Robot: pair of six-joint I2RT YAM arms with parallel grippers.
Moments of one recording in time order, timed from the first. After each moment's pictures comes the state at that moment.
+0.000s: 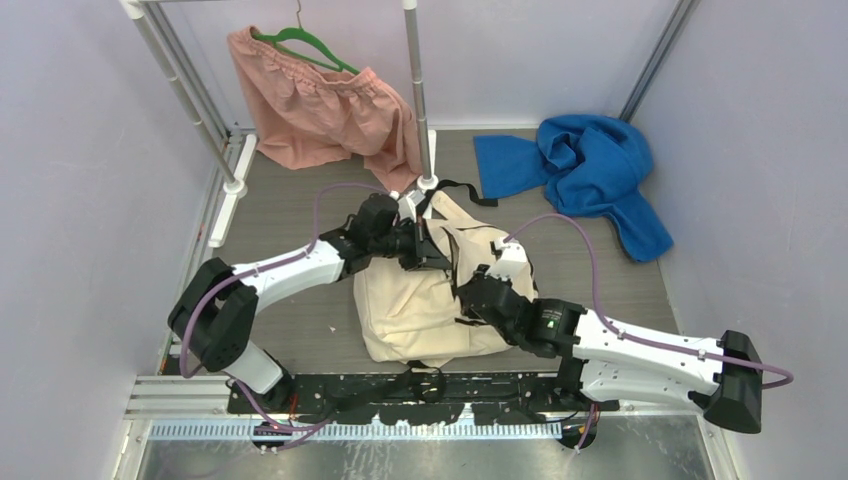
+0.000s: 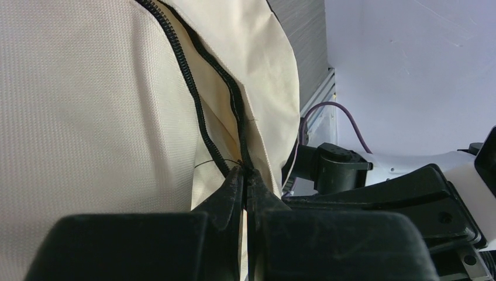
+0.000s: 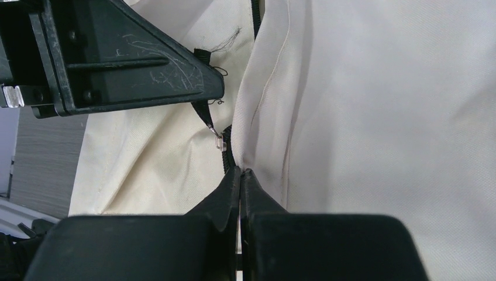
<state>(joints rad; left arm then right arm) -0.71 1.55 0.95 0.06 0.50 -0.89 1.15 0.92 0.64 -0.41 0.63 0.99</state>
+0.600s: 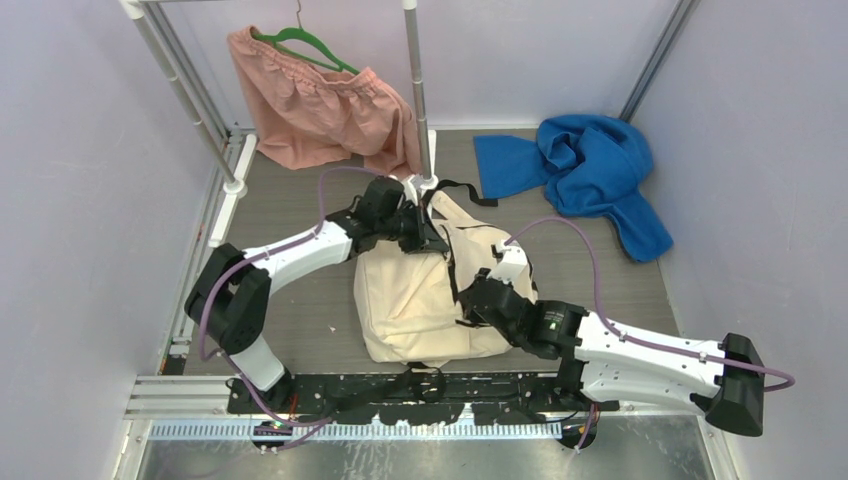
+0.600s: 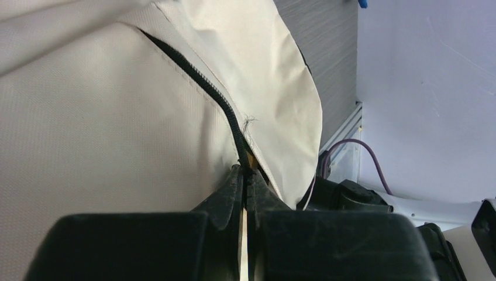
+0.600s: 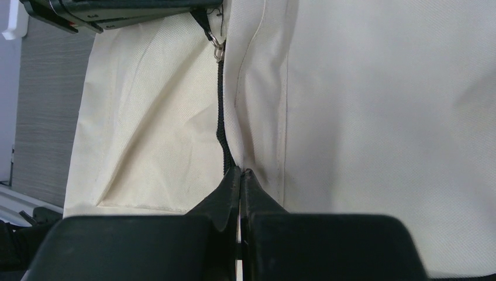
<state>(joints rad) -0.67 1.66 1.12 -0.07 0.42 -0.83 1.15 0.89 0.61 -0.41 0.58 1.01</state>
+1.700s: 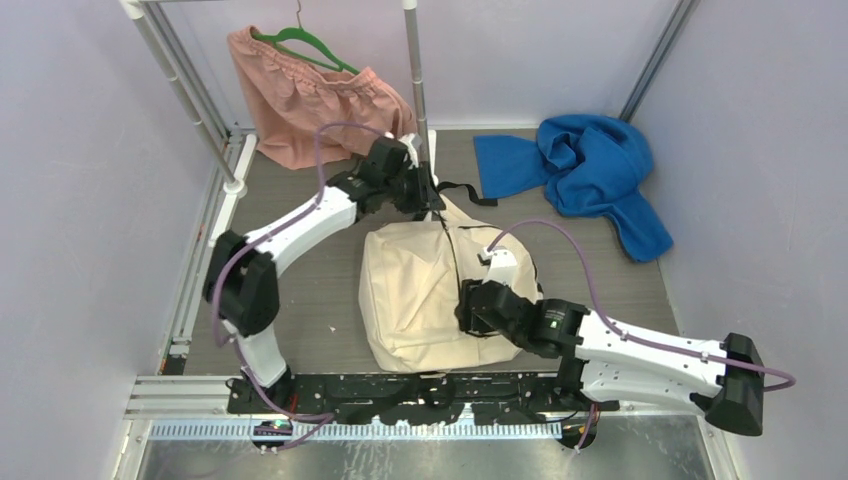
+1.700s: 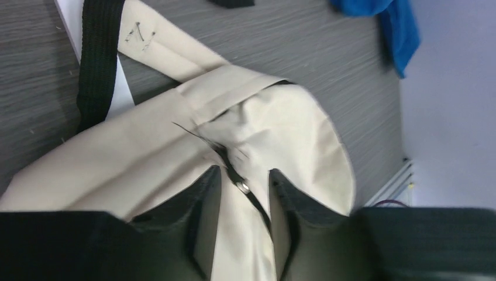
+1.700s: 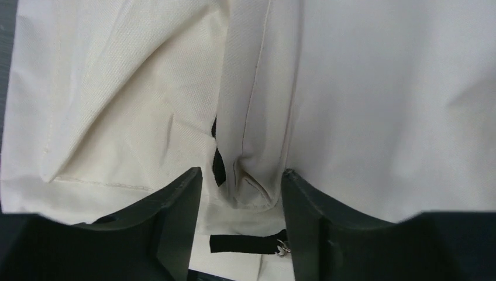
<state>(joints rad) -0.61 1.83 1.48 -0.33 0.25 -0.66 1.14 0.85 0.62 -0.54 0.47 0.85</state>
